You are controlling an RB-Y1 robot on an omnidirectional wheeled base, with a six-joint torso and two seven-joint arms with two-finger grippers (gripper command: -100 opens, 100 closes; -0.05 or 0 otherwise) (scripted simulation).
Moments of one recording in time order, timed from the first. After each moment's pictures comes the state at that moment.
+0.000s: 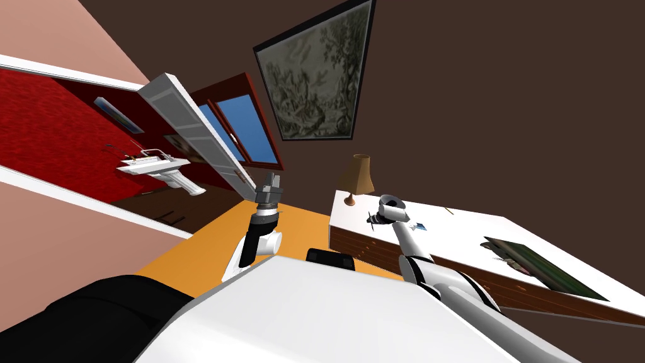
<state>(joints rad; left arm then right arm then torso) 0.50 0.04 0.03 -2.39 -0.10 -0.40 0.14 -0.42 -0.30 -0.23 -1.04 -0.21 1.23 -1.32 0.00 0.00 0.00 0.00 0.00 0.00</state>
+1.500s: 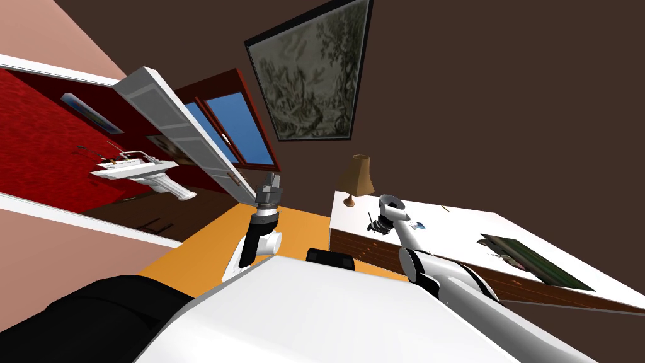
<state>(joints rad) 0.50 0.04 0.03 -2.39 -0.10 -0.40 0.14 -0.49 -0.32 -0.27 -0.84 -0.24 1.41 -1.45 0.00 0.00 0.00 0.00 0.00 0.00</state>
